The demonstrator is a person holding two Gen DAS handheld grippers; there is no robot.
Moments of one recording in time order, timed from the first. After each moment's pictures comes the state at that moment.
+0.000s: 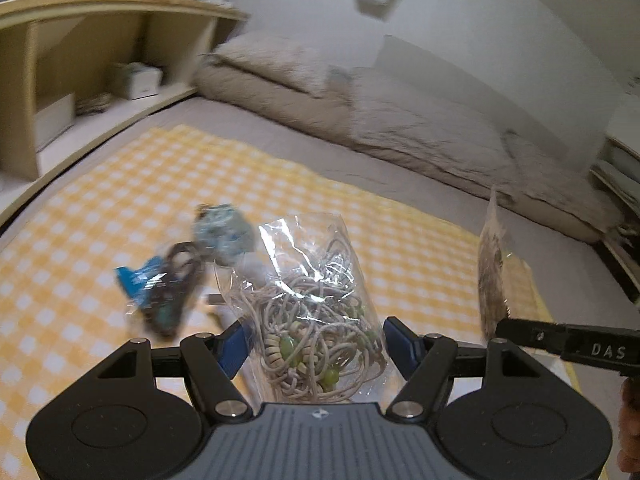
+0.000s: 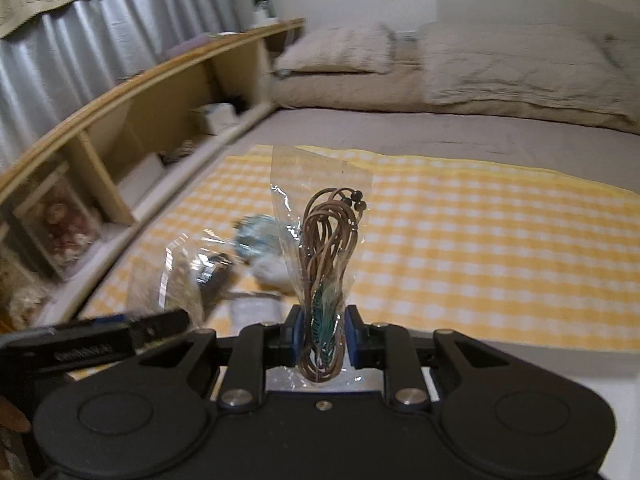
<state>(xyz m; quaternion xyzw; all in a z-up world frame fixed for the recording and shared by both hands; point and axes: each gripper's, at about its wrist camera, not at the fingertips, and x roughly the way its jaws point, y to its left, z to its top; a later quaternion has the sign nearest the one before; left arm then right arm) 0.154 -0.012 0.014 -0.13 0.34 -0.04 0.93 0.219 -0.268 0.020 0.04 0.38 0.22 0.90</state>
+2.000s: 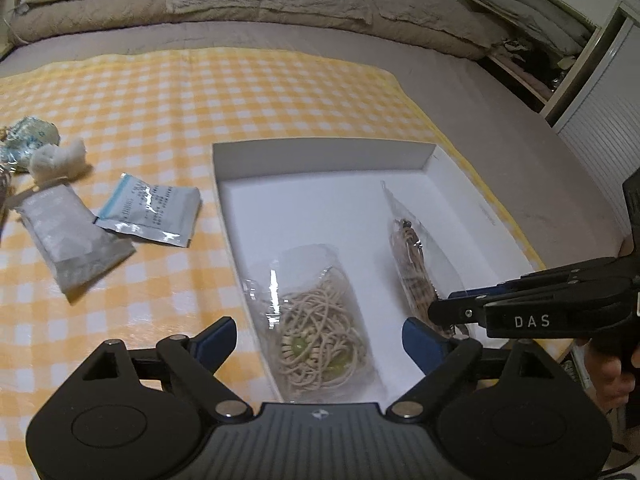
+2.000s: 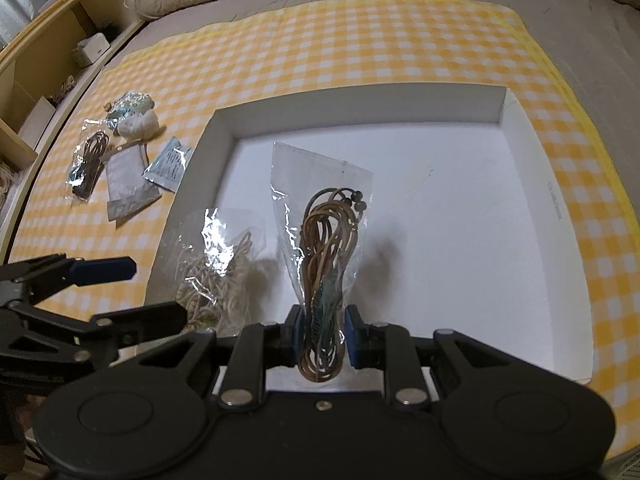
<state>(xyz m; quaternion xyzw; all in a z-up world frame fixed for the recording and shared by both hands) 0.128 -0.138 -0.055 -0.02 0.48 -0.24 0.84 0.131 -0.373 -0.060 0.08 0.54 0.09 0.83</state>
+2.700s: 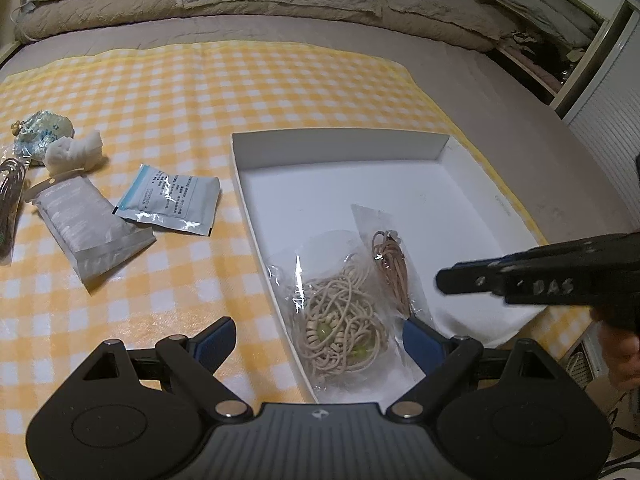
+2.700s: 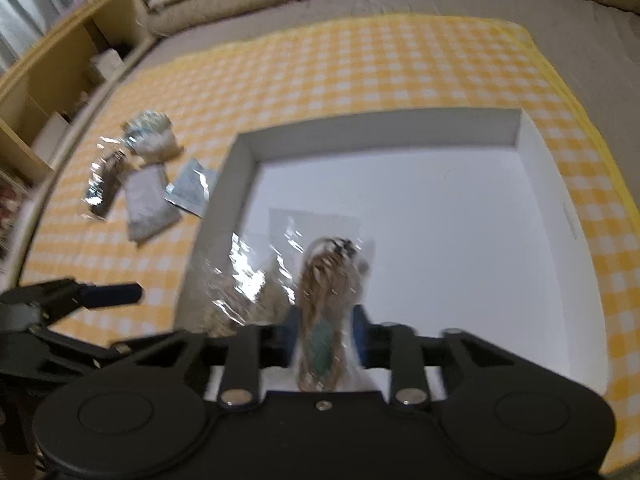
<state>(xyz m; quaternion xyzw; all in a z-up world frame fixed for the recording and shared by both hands) 0.126 -0.129 -0.056 -0.01 0.49 -0.23 0.84 0.138 -0.363 -0.049 0.09 0.51 0.12 0.84</state>
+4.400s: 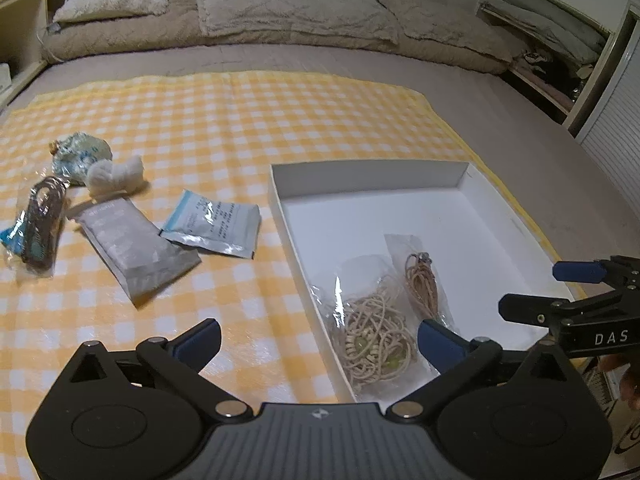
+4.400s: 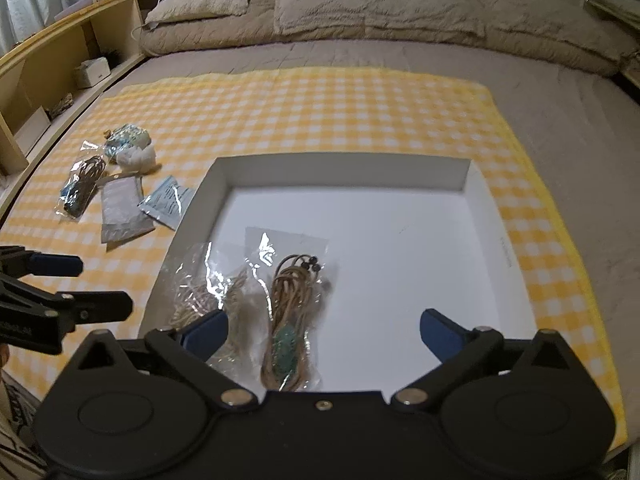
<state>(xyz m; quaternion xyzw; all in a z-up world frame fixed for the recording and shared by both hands) 0.116 -0.106 -0.039 0.00 0.45 -0.19 0.87 0.095 -0.360 -0.032 0.01 0.44 0.04 0.90</state>
